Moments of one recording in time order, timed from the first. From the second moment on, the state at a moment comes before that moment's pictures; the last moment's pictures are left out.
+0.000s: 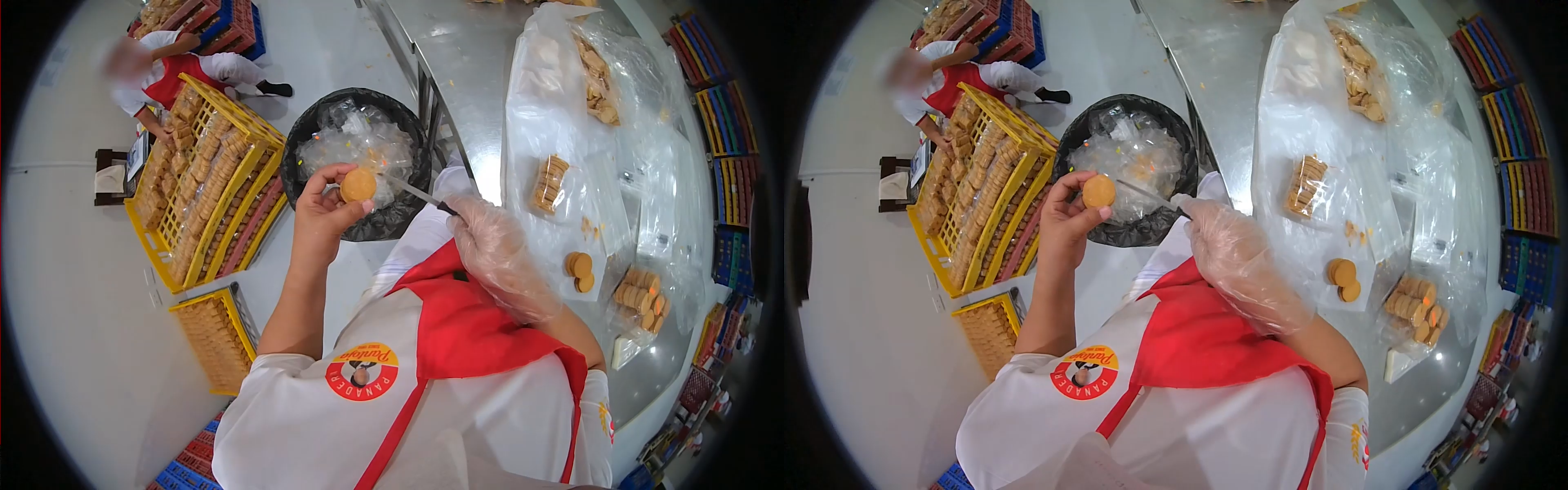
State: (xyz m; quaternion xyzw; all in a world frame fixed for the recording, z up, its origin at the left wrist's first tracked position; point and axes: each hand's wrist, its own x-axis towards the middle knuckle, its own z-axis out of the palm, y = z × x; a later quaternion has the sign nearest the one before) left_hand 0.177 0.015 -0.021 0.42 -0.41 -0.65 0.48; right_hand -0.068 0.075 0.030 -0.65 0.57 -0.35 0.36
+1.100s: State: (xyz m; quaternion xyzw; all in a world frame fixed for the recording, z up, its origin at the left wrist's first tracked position) left_hand 0.170 0.012 -0.017 0.41 -0.43 -0.66 0.46; right_hand -0.065 0.097 0.015 -0.71 0.59 -0.29 0.25
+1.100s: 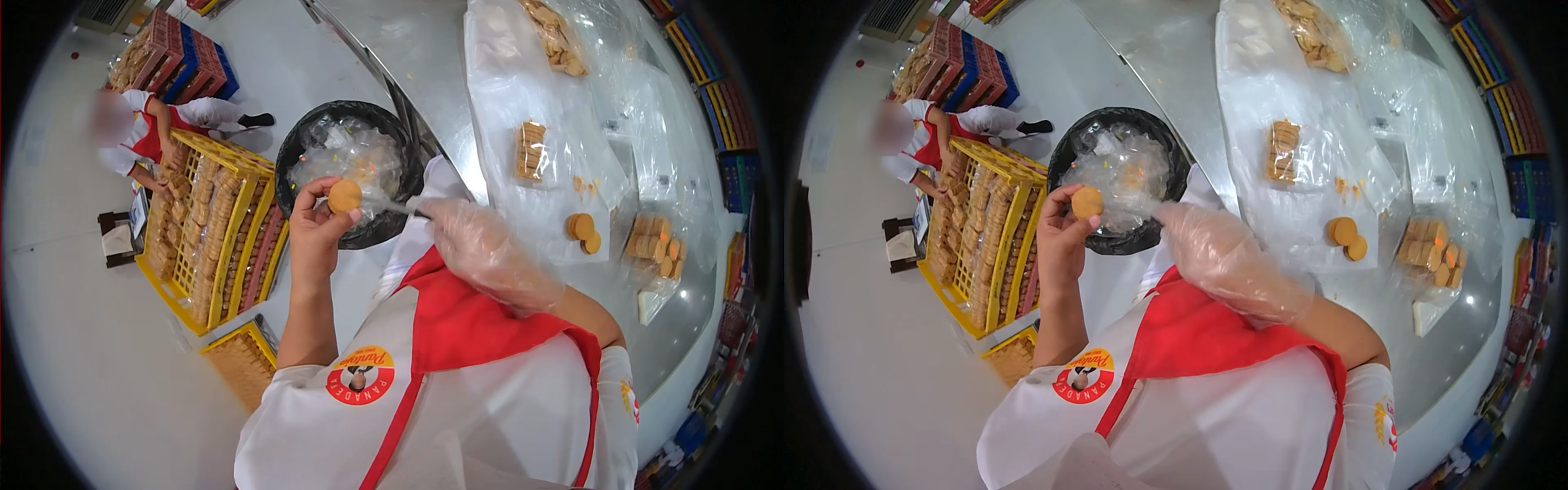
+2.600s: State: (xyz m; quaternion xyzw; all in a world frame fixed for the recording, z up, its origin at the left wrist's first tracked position) left_hand 0.170 0.006 -0.034 0.45 -0.43 -0.64 0.45; right_hand -0.074 0.102 0.001 -0.85 0.52 -0.11 0.04
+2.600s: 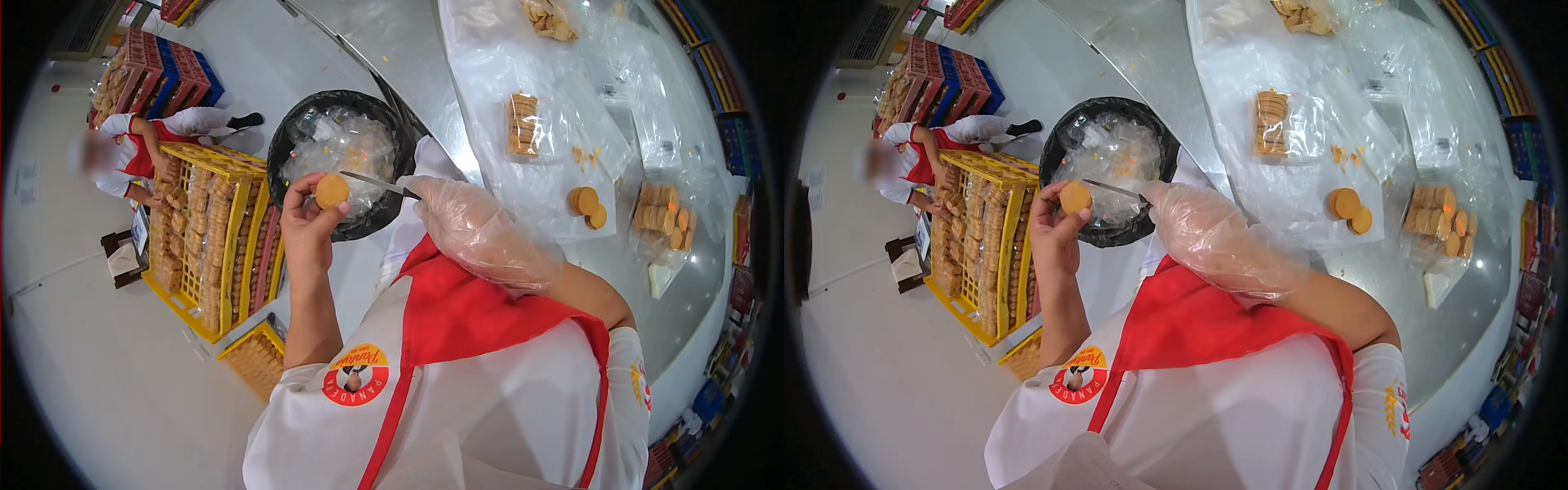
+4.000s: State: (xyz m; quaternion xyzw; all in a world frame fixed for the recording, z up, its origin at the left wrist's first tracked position) left_hand 0.183 0.018 -0.039 0.44 -0.41 -0.66 0.44; right_hand -0.053 0.116 0.046 -0.59 0.65 -0.30 0.38
